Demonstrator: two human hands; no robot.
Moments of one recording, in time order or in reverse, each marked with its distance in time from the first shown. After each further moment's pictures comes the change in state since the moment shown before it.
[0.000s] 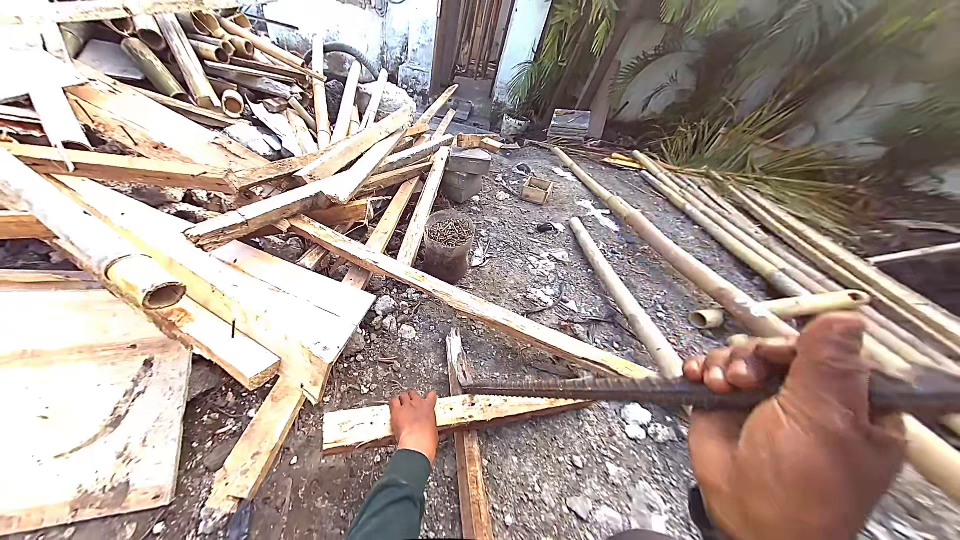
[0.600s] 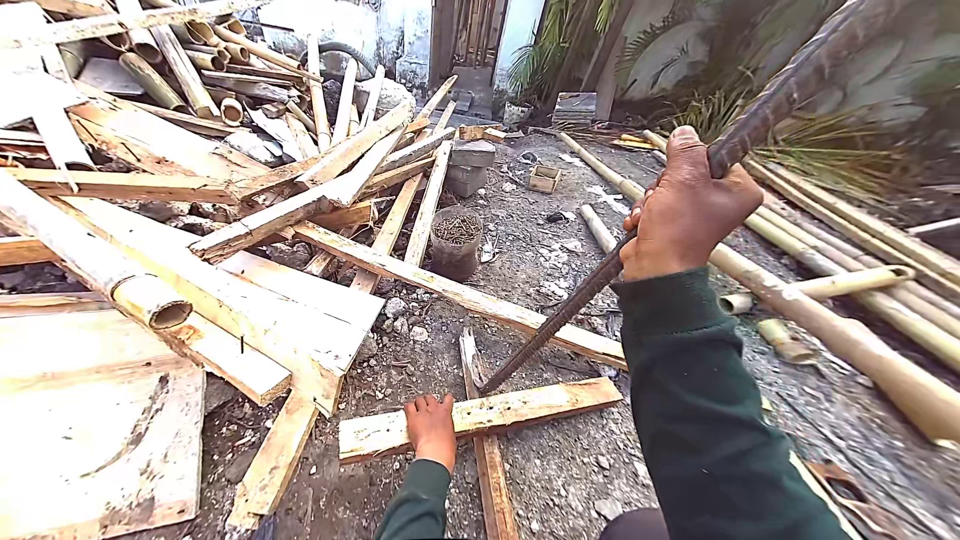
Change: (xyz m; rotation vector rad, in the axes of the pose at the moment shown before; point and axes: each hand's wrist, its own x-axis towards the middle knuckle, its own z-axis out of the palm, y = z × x) left_hand 0.002 -0.002 -0.005 0.032 -0.023 0.003; right_hand 0.103 0.068 0.127 -0.156 0.039 -0.049
